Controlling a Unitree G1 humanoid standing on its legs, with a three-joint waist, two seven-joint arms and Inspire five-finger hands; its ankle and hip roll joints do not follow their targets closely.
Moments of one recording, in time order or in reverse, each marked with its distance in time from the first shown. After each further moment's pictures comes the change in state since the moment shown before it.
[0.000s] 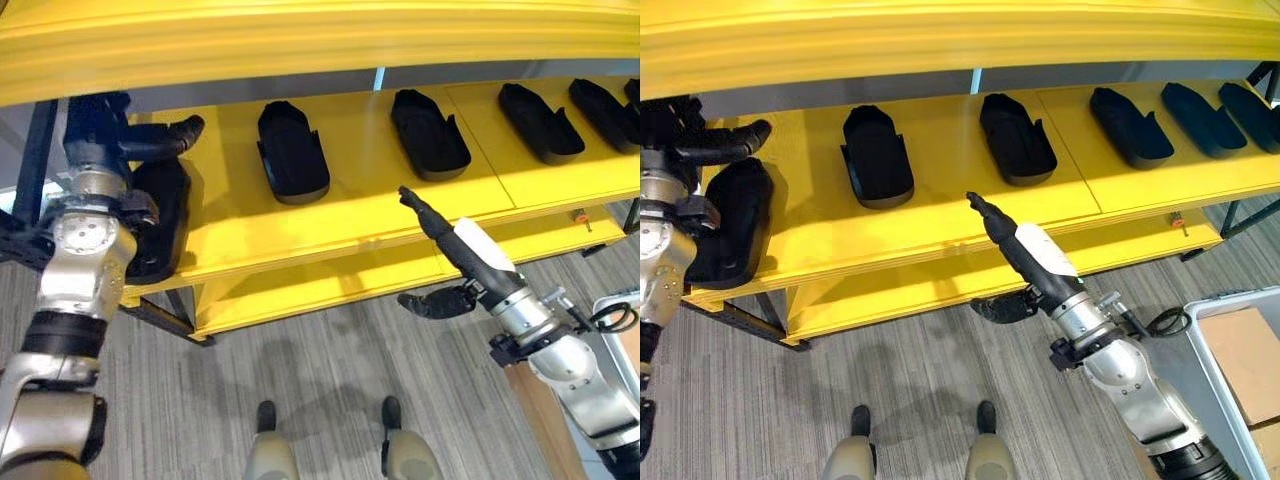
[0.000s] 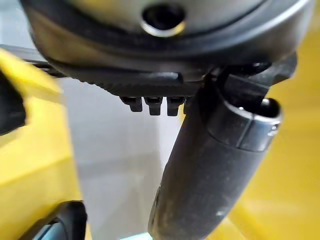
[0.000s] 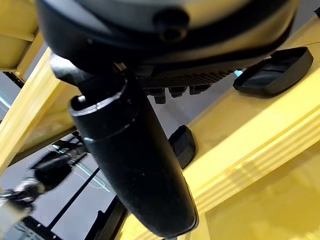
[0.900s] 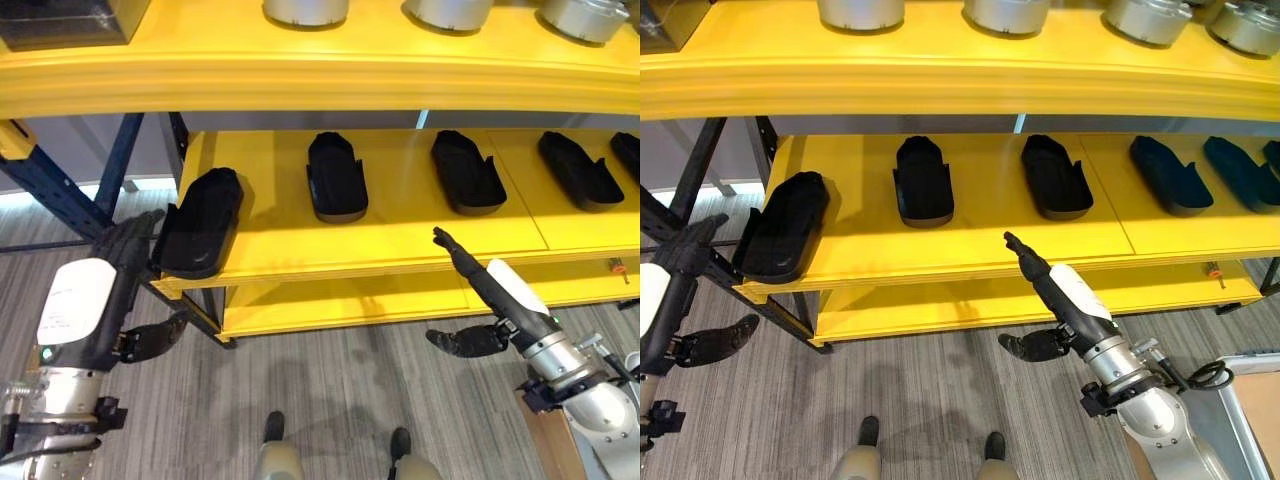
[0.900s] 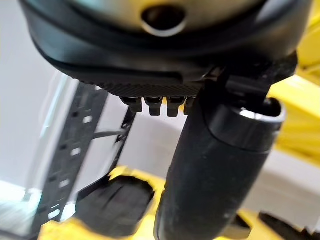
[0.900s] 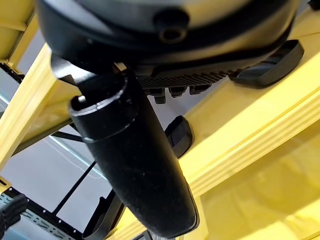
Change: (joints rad) left arm 1.194 -0.287 0.548 -0.641 1.042 -0.106 -0.020; right arm 0.290 0.035 -0.160 -0.080 -0.001 -0.019 0.061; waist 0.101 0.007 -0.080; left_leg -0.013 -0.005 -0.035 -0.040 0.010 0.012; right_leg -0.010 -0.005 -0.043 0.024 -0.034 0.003
